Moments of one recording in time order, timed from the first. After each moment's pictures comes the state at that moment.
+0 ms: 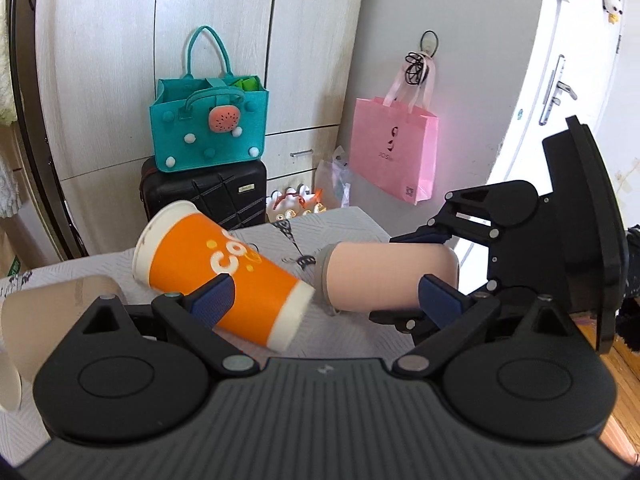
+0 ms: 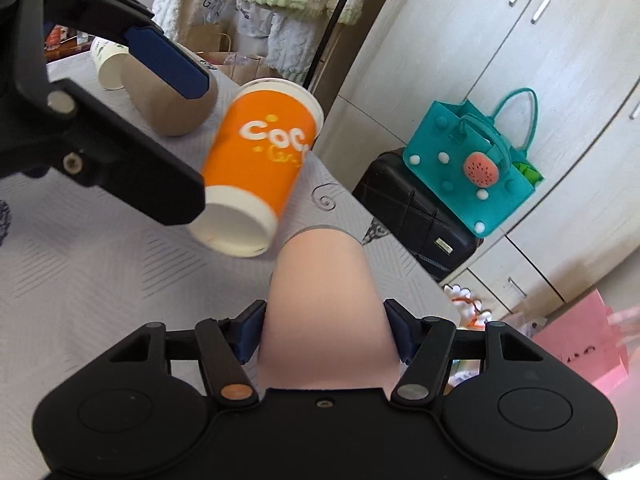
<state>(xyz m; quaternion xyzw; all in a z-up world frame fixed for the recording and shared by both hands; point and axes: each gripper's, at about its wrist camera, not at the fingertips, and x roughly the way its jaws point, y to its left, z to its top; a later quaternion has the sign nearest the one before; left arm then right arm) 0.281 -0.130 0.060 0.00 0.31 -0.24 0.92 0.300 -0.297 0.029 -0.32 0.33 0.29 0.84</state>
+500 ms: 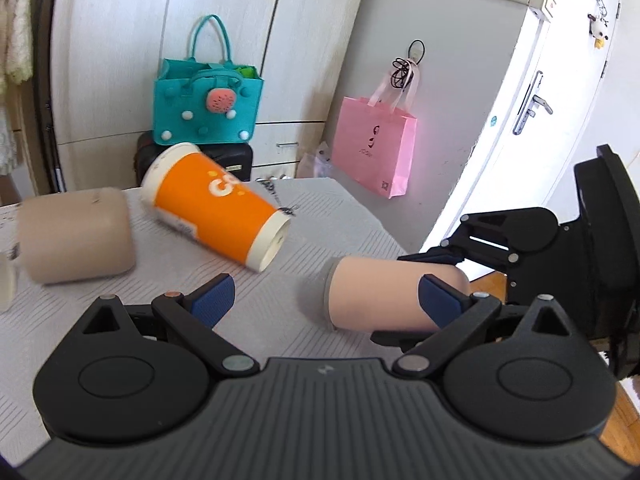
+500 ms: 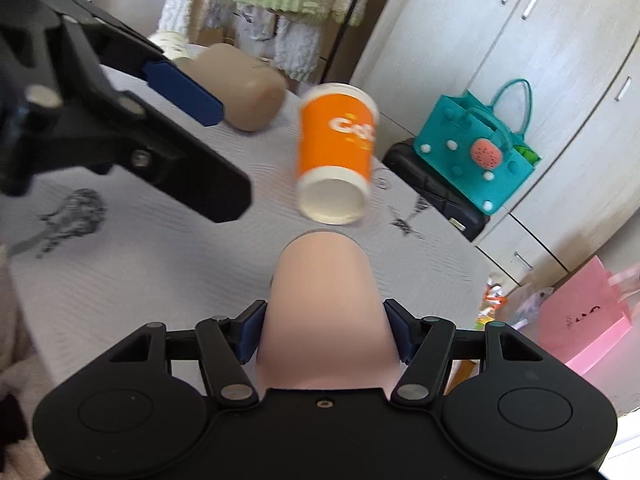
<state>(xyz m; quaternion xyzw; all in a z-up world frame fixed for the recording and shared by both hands) 0.209 -0.096 0.047 -0.05 0.31 -0.25 0.91 0.203 -0.278 0.036 -0.29 0.34 0.28 0.85</state>
